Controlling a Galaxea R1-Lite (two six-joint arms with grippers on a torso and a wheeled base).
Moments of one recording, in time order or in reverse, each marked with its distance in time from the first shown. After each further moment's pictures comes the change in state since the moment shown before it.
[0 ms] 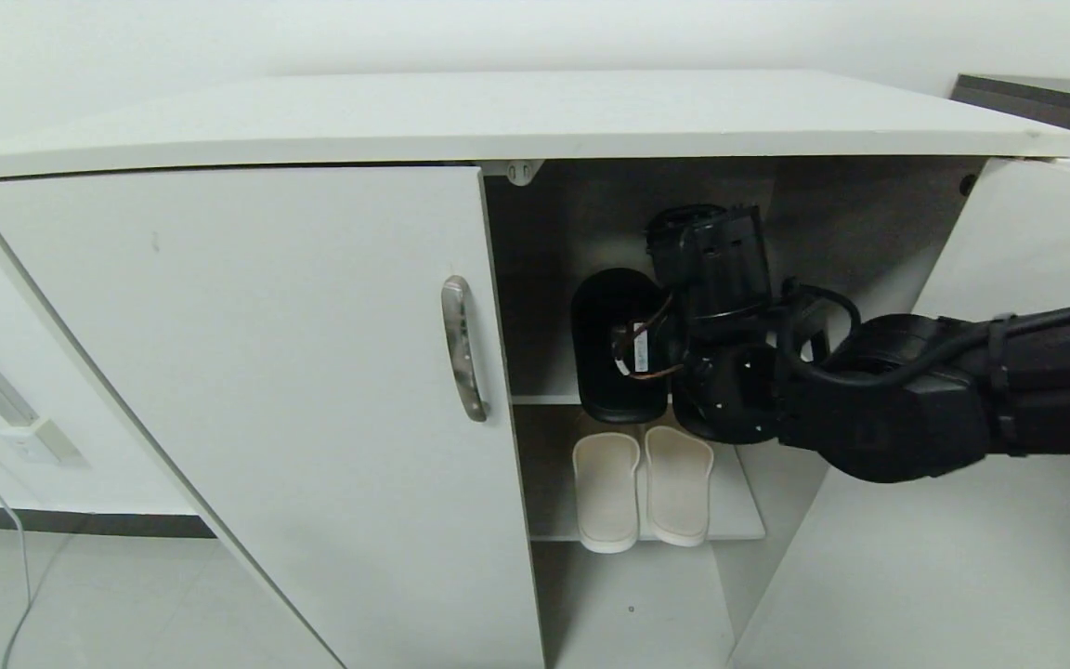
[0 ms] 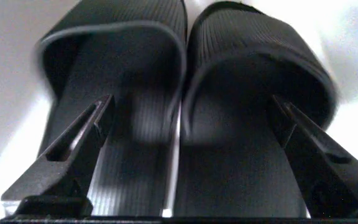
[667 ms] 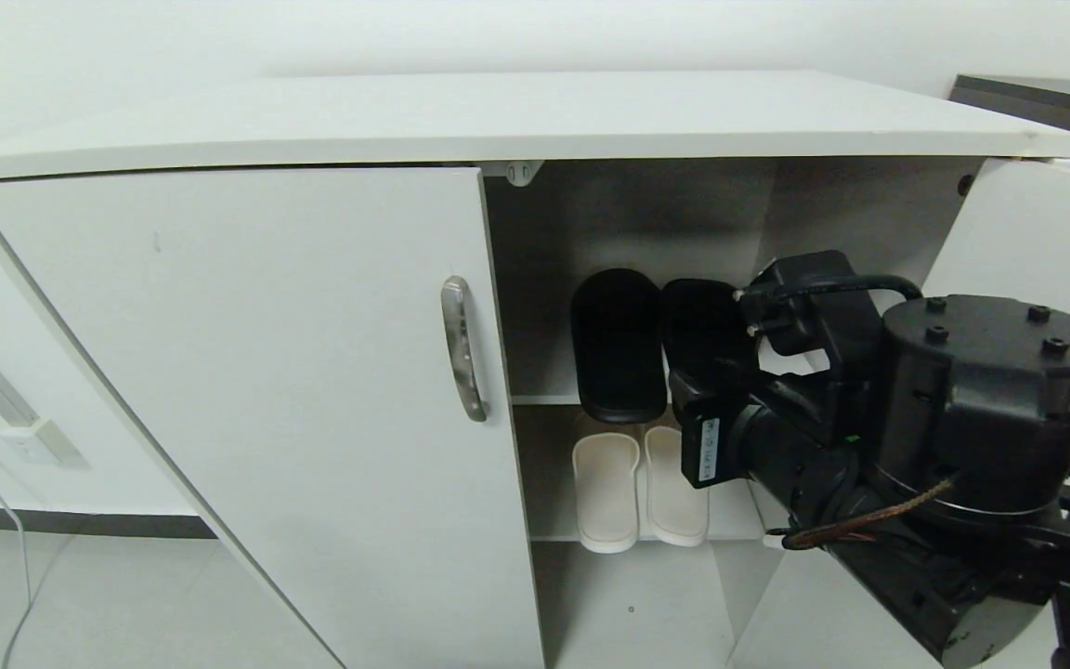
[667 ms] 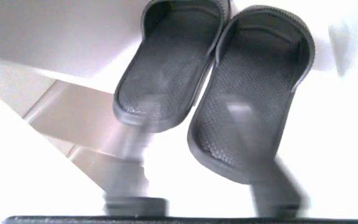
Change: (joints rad) left arm 0.000 0.000 0.000 0.000 0.000 0.000; right arm 0.168 -0.322 0.594 -0.479 0.087 -0.122
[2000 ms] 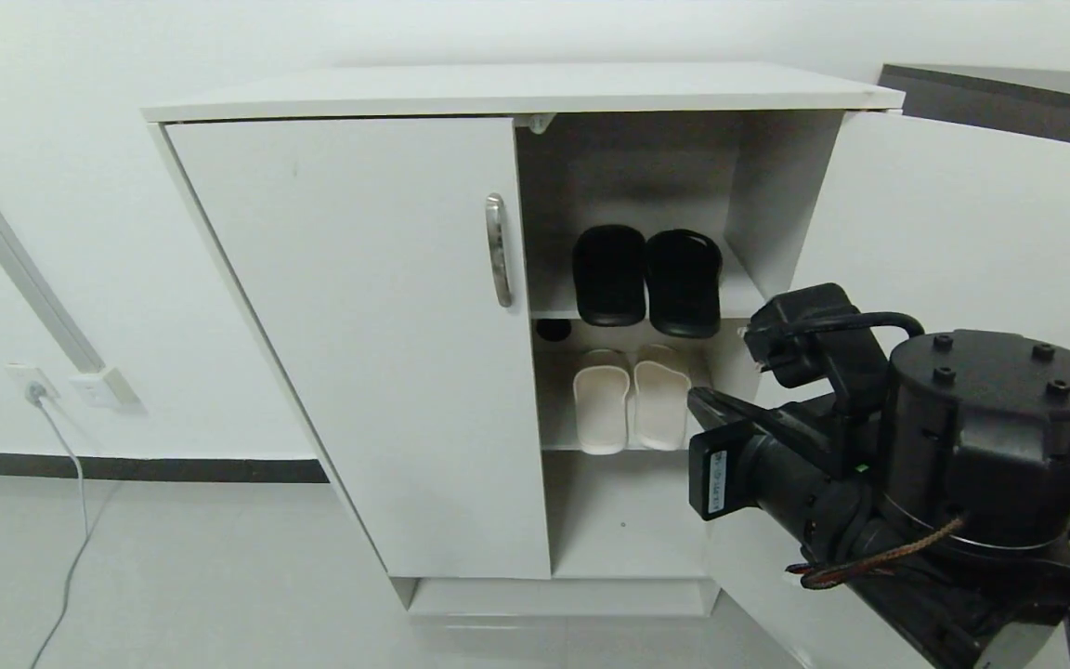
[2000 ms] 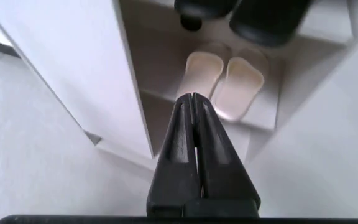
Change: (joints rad) left arm 0.000 0.000 0.000 -0.001 0.000 -0.002; right arm -0.006 -0.010 0.072 -0.030 0.061 0.003
